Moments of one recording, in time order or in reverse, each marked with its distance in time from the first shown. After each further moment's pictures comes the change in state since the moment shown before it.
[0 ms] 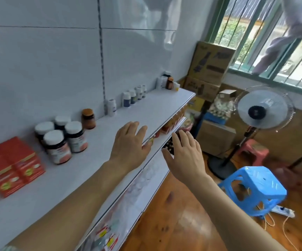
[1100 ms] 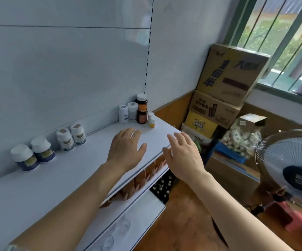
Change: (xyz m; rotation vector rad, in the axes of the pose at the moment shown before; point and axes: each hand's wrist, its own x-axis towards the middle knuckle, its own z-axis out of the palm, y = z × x) left_hand 0.508 0.105 0.252 0.010 -0.003 -0.193; right_hand 0.502 0.343 0.128 0.086 0.000 -0.266
